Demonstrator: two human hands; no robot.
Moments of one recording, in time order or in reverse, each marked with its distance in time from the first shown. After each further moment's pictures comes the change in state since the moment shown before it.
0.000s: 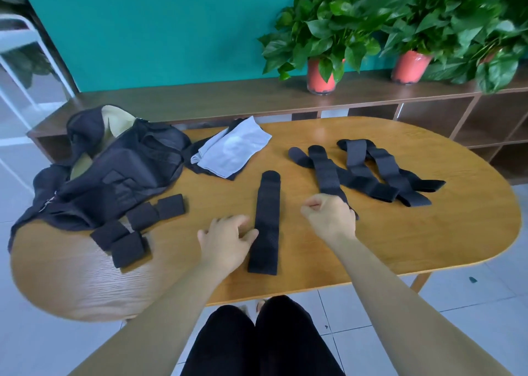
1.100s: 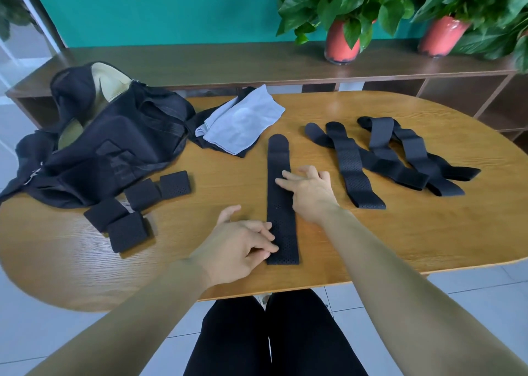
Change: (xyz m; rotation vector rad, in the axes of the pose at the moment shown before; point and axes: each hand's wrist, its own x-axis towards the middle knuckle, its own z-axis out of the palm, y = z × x) left_hand 0.000 -0.056 0.007 -0.030 -0.217 0.662; right_hand 0.050 -0.015 0.067 -0.691 -0.254 -0.456
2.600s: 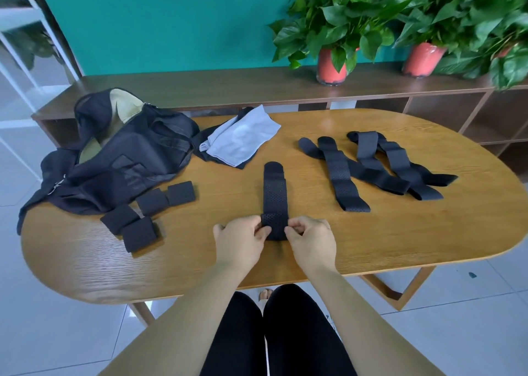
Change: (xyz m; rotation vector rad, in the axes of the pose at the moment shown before) left_hand 0.022 0.045 0.012 0.030 0.263 -0.648; right_hand -0.094 -0.039 0.018 0.760 0.397 0.371
